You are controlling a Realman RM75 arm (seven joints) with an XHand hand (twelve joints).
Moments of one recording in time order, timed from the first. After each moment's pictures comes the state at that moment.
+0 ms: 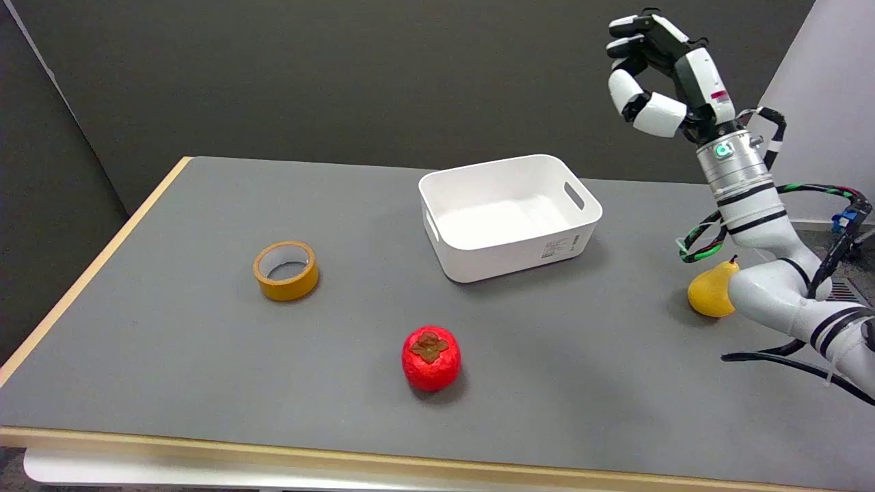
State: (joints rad) arm 0.26 -0.78 -1.72 1.06 0.53 0.85 1.14
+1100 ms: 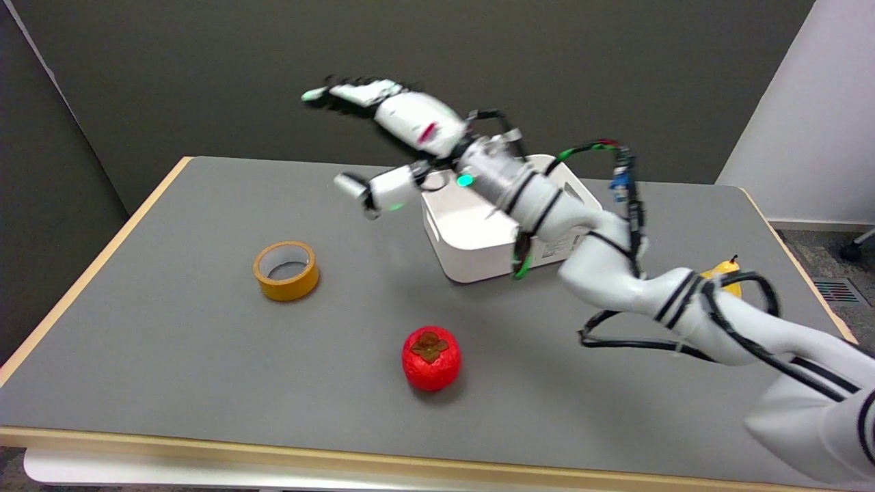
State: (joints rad) arm 0.61 -1.08 -2.20 1.34 0.04 0.32 0.98
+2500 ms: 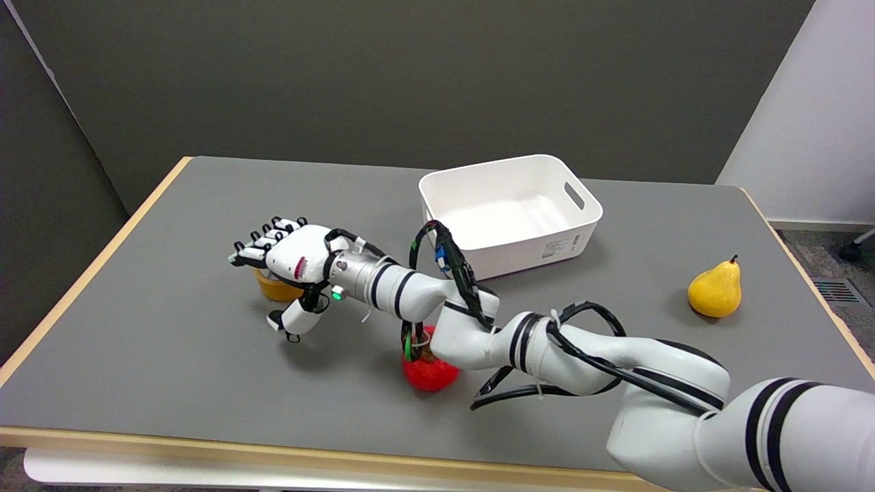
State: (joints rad) arm 0.74 -1.58 -2.42 0.70 -0.14 0.21 0.68
